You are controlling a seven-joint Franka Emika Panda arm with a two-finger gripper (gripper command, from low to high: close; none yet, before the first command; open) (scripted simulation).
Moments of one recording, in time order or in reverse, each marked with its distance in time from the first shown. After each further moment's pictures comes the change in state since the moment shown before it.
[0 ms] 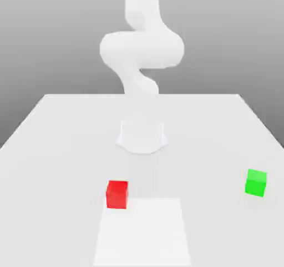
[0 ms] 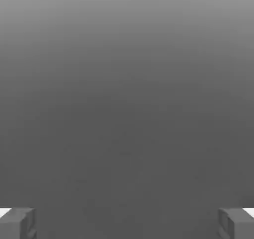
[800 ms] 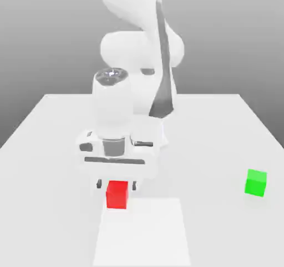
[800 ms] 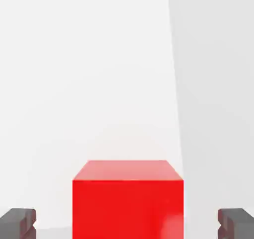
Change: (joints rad) arm -0.141 0.891 -0.032 -0.564 0.062 0.732 -0.160
